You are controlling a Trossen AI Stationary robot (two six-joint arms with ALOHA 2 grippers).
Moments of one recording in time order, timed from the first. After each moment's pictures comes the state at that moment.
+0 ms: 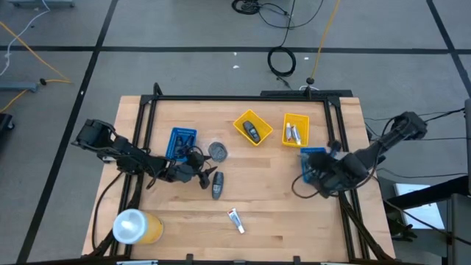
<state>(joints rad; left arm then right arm) -0.27 1.53 0.37 0.61 -0.63 -0.45 0.59 1.09 0.90 -1.42 0.65 1.01</state>
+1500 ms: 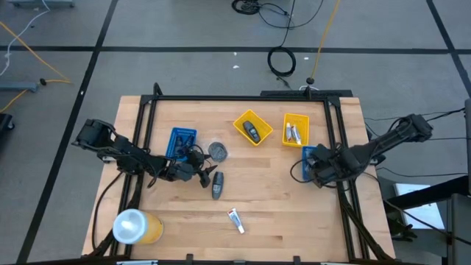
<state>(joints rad) -0.25 1.53 0.37 0.61 -0.63 -0.45 0.43 1.01 0.73 -1.34 0.42 1.22</state>
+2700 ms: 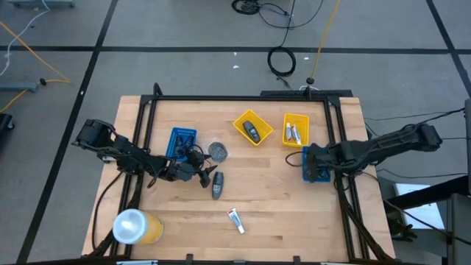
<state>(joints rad) -0.25 1.53 0.37 0.61 -0.63 -0.46 0.15 0.89 0.47 -0.95 0.19 0.90</state>
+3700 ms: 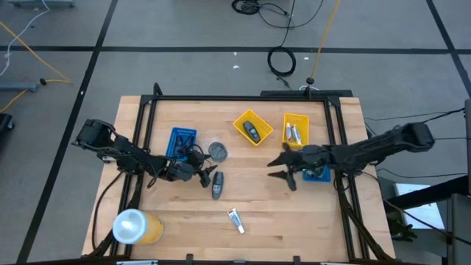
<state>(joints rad) -0.25 1.53 0.37 0.62 -0.63 -0.46 0.11 1.12 0.38 0.40 -0.03 0.20</state>
